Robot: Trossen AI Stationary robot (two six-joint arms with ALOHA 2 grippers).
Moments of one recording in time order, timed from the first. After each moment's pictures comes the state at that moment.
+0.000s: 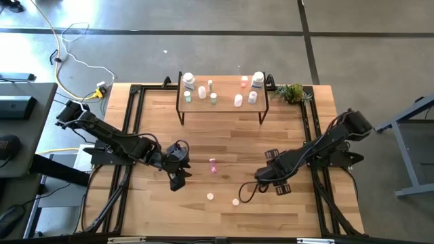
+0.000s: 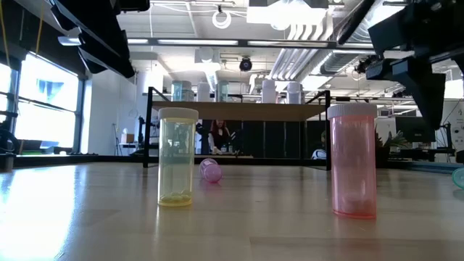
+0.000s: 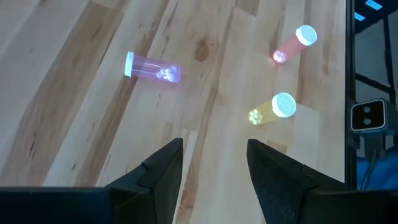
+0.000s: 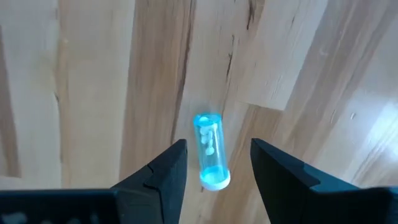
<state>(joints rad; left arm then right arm) -0.29 1.29 0.84 -0.44 -0.18 -0.69 0.47 1.58 1.06 -1.07 0.01 0.23</state>
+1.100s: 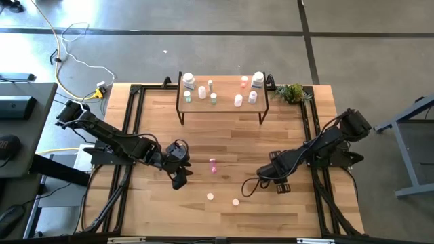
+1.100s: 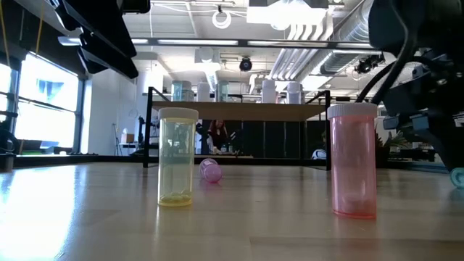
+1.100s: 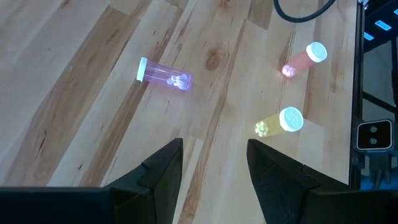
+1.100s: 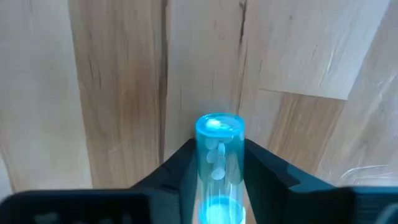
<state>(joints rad) -0.29 1.29 0.84 -0.44 -0.23 -0.75 0.42 1.59 0.79 -0.77 -0.07 0.30</state>
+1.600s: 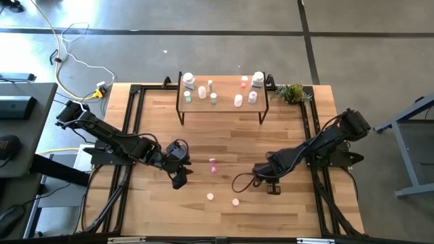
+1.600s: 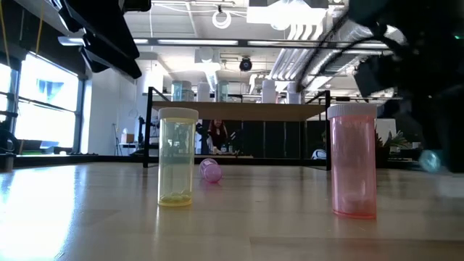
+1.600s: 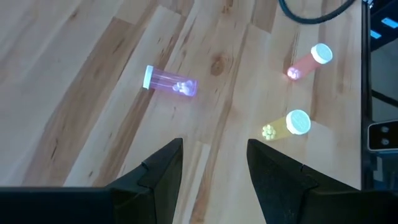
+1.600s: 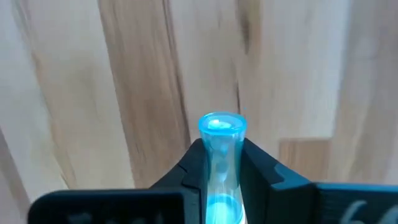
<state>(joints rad) -0.29 1.29 0.84 -0.44 -0.26 -0.71 0.41 1.59 0.88 -0.75 -0.06 0.48</state>
